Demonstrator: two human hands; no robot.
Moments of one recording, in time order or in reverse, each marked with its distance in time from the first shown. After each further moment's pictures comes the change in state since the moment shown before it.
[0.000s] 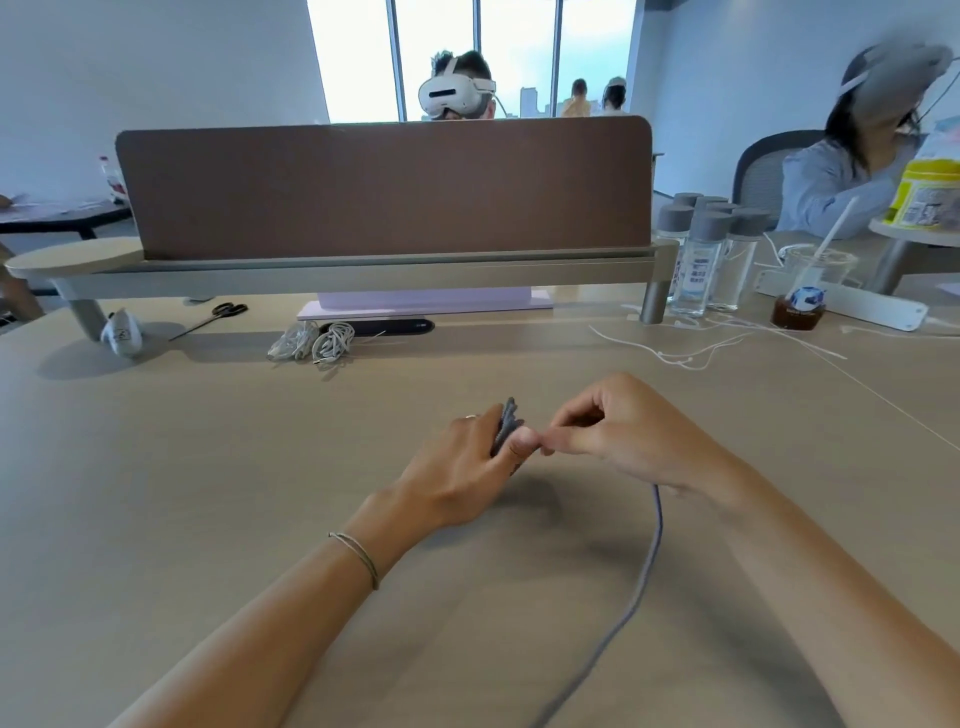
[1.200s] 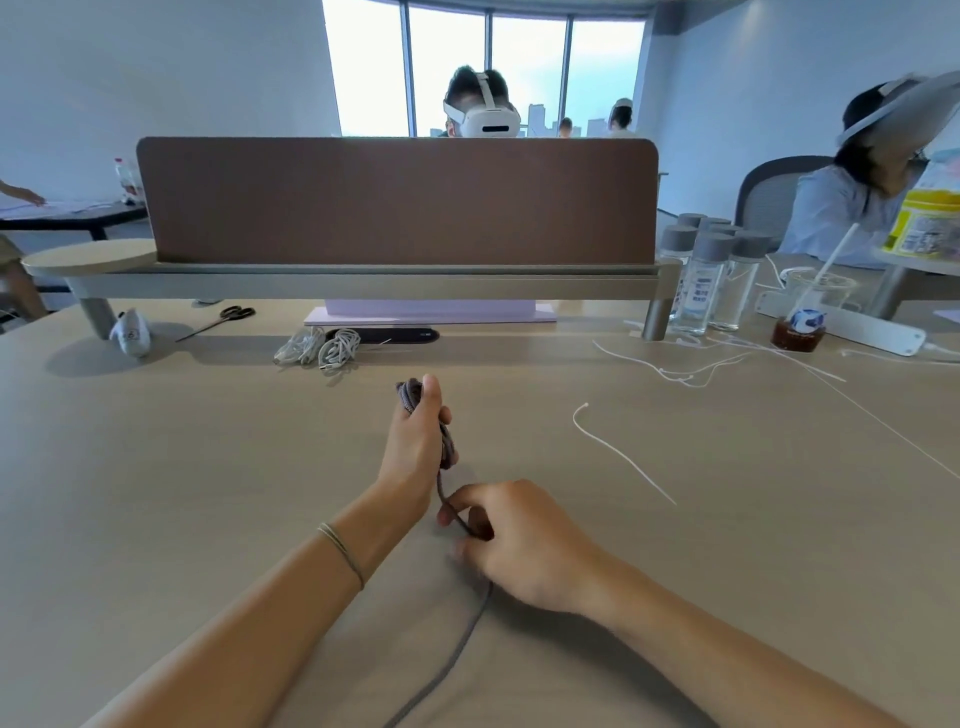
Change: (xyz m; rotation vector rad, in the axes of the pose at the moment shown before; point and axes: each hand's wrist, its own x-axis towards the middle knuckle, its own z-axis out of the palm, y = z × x) left_hand 0.011 -0.006 -0.015 -1.006 0.535 -0.614; right_hand -0.013 -0.017 0.099 -0.124 -0.172 -0.085
